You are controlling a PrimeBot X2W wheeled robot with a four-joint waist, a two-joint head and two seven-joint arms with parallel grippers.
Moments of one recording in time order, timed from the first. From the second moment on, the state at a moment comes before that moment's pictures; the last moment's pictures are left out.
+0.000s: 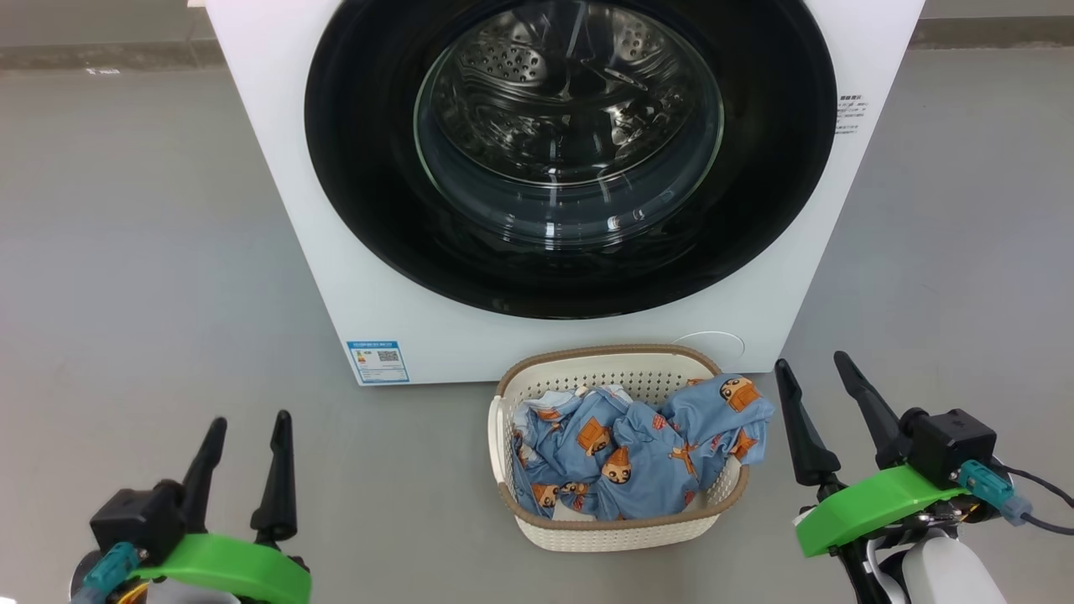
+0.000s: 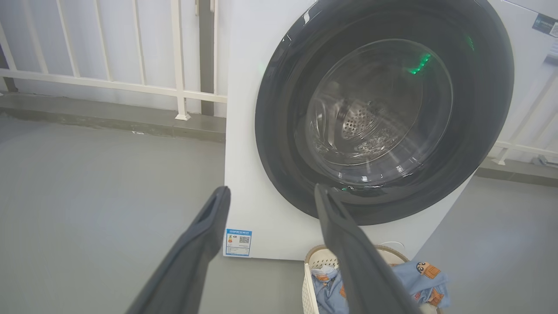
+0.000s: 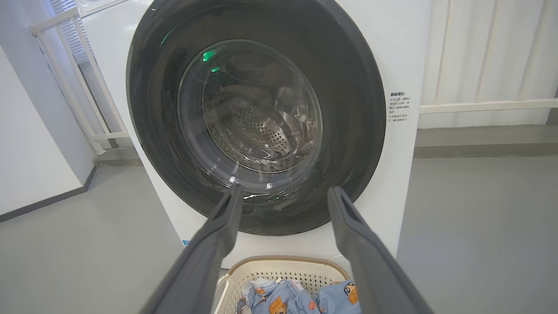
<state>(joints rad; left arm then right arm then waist) -0.12 0.11 -0.08 0.25 -0.39 -0.13 -0.23 -0.19 -0.07 0.00 0.28 0.23 0.13 -0.23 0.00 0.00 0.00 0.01</state>
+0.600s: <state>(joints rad) -0.13 0.11 -0.08 0.24 -0.31 -0.13 -0.25 -0.21 -0.07 0.00 0.29 0.15 0.13 -0.25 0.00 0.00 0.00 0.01</state>
